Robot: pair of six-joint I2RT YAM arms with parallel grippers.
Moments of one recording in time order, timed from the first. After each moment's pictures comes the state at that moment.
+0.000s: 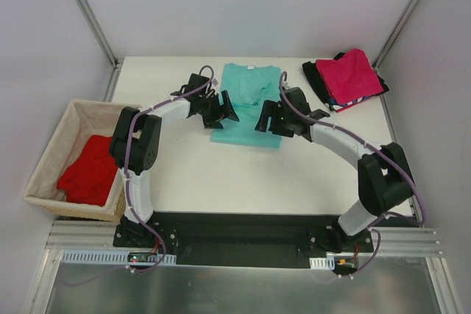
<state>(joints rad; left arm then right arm) -0.36 1.99 1.36 -0.28 0.50 -0.66 0.51 1.62 1.10 -0.32 -0.09 0.58</state>
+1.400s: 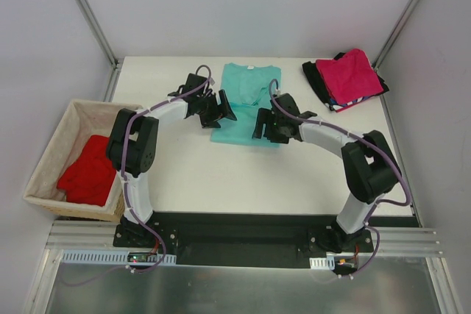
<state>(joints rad) -0.35 1.96 1.33 -0.28 0.46 -0.67 0.55 1.74 1.10 -0.31 -0.06 0.61</state>
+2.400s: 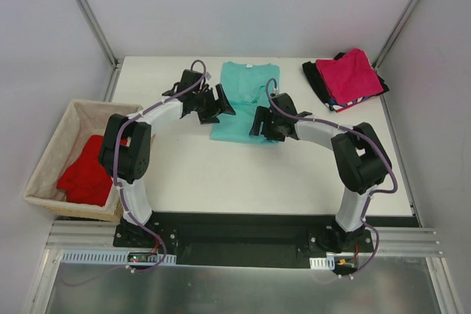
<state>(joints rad) -0.34 1.87 1.31 -0.28 0.45 -0.70 0.53 1.85 1.13 -0.18 -0.08 0.62</state>
